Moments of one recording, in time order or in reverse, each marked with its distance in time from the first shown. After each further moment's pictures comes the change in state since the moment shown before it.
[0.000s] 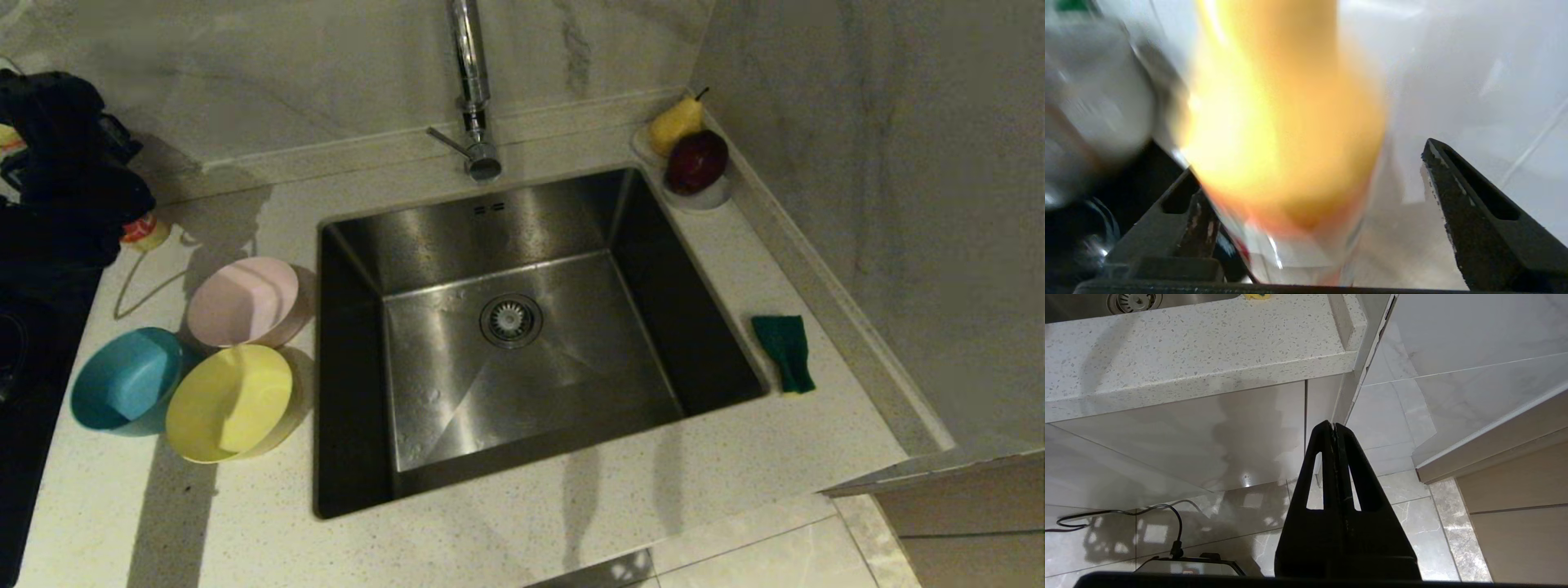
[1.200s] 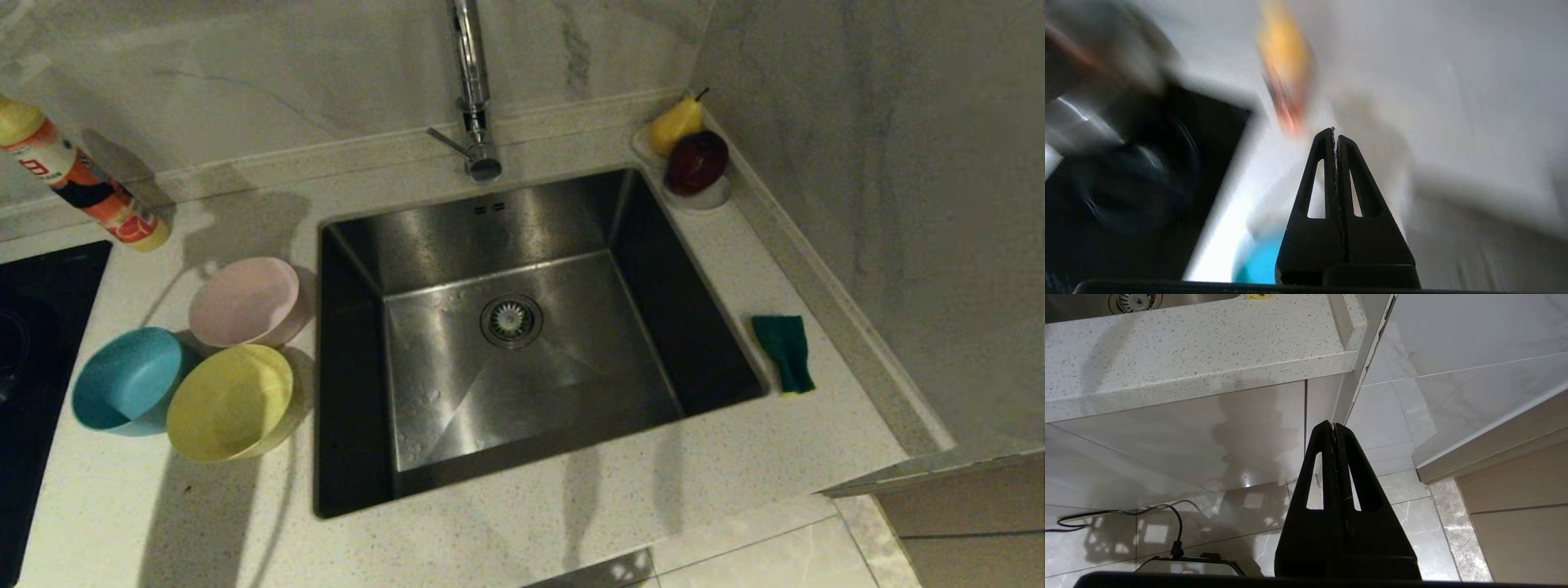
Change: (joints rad) left arm -0.078 -0.858 0.310 0.910 -0.427 -0.098; right arm 0.000 0.000 0.000 0.000 0.000 0.000
